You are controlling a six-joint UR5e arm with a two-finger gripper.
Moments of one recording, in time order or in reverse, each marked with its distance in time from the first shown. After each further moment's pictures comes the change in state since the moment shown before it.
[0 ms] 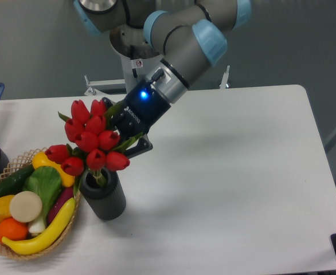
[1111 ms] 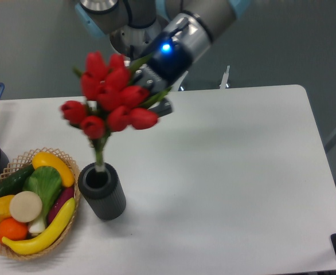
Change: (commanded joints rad) arm 0.227 0.040 0.041 0.000 -0.129 -0.089
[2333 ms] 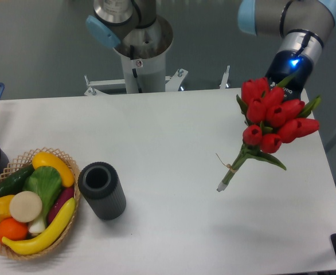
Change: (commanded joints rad) arm 0.206 -0.178 0.011 0.002 -0.018 0.239
